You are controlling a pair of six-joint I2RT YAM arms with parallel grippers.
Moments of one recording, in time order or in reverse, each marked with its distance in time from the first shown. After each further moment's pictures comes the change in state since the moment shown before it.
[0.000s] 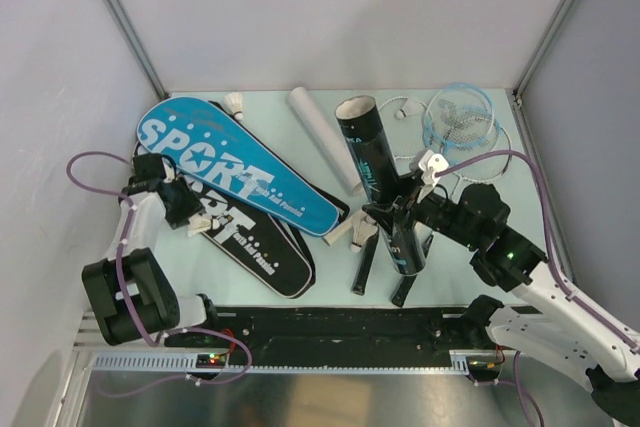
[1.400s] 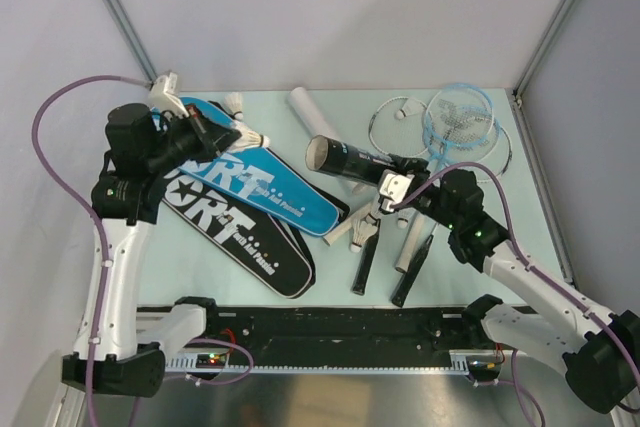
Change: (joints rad) left arm -0.334 -0.304 0.468 0.012 0.368 -0.125; right arm -0.198 0.201 -0.148 0.280 -0.106 -0.812
